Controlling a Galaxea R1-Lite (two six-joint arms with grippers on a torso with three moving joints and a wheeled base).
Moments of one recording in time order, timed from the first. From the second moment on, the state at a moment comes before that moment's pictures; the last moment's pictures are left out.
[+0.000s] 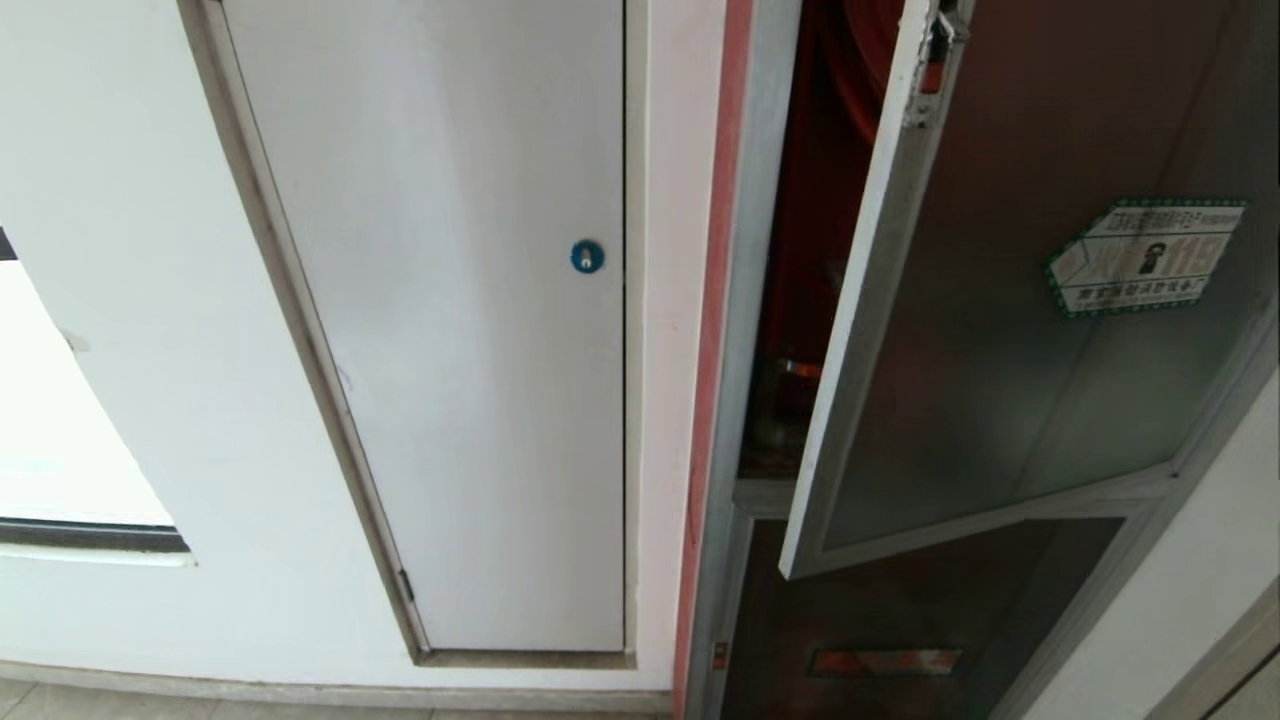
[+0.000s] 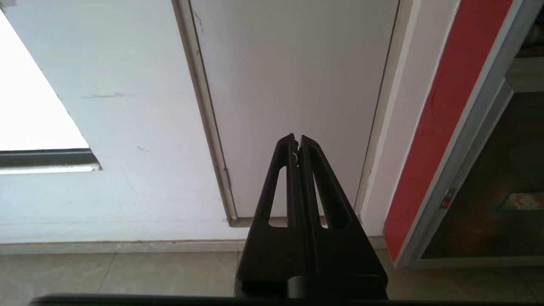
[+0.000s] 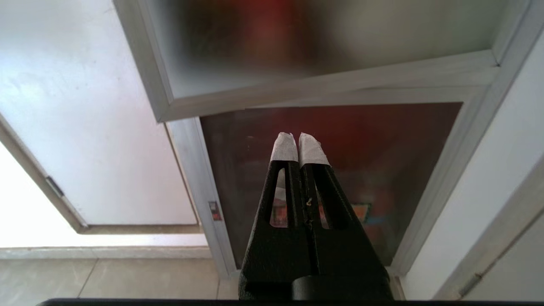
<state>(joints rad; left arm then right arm) -0.01 0.00 0.00 -0.02 -0.02 0.03 0.00 0.00 0.00 -0.01 -0.02 0.06</state>
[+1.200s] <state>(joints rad) -0.01 0.00 0.00 -0.01 -0.02 0.03 0.00 0.00 0.00 -0.01 -0.02 0.06</state>
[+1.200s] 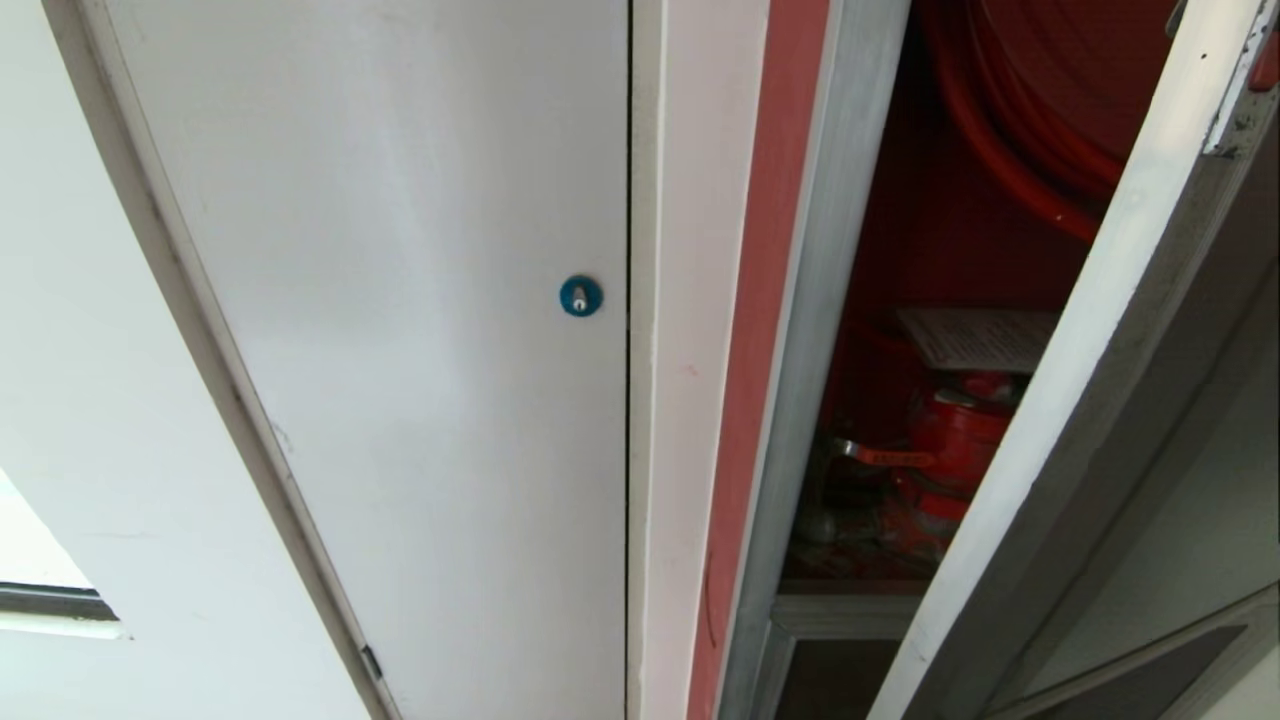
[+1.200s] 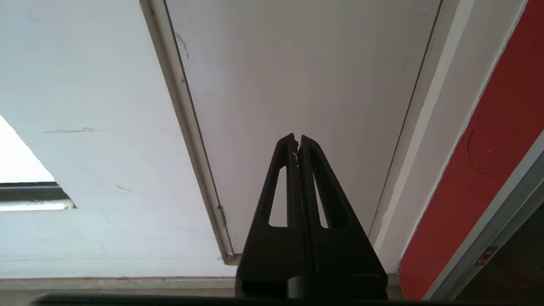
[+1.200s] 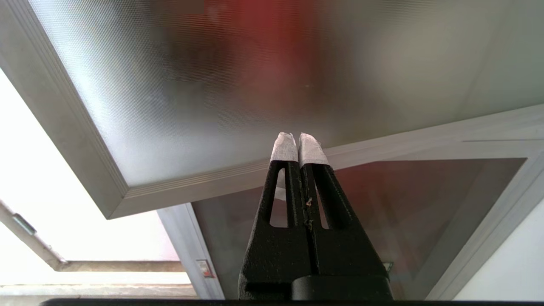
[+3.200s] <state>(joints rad) -0.01 0.00 0.00 -0.01 -0.02 0.03 0.00 0.02 -0.10 0.02 -0.02 0.13</state>
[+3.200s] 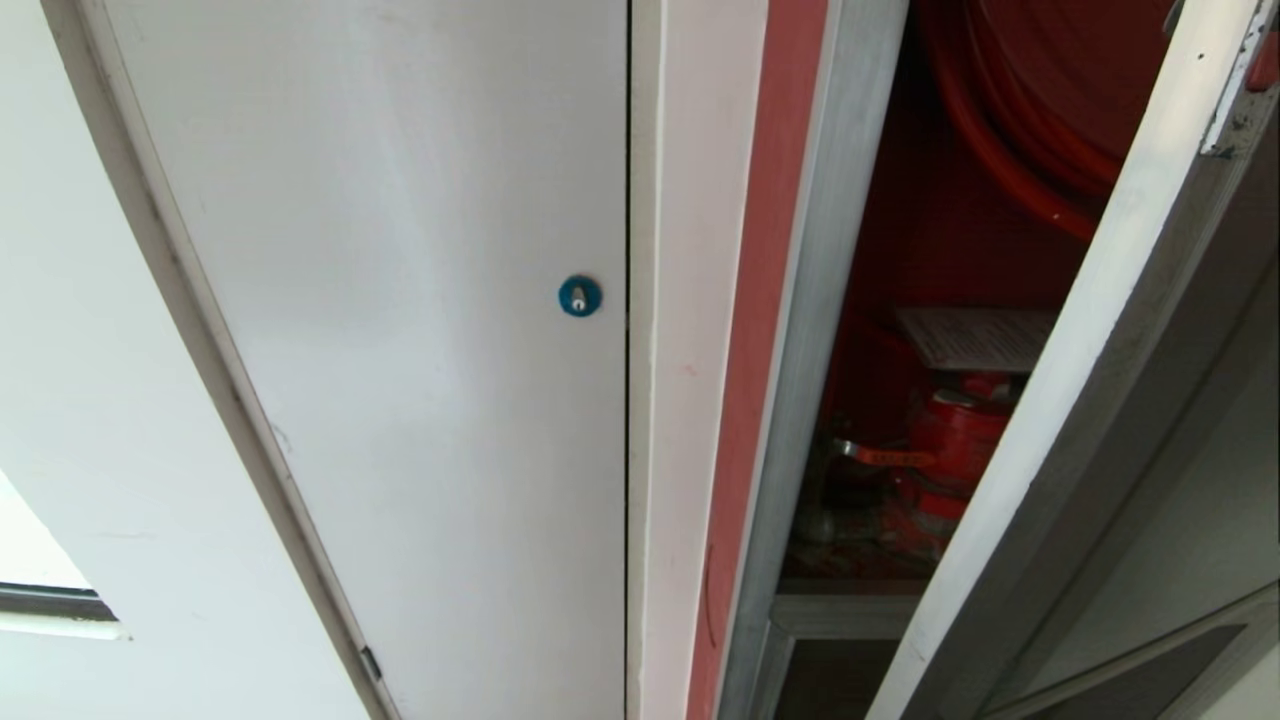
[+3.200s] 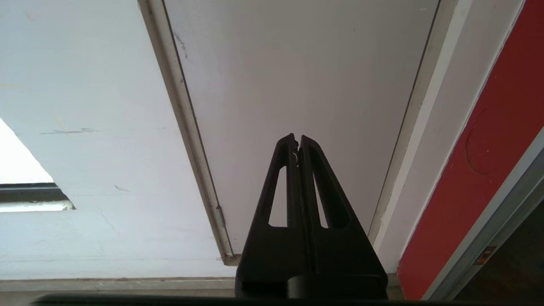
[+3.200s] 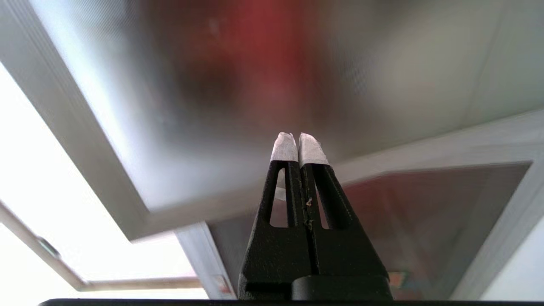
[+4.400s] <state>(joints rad) -0.01 0.00 0.00 -0.01 -0.02 0.03 0.01 0.66 -0.70 0.22 0.83 0.05</state>
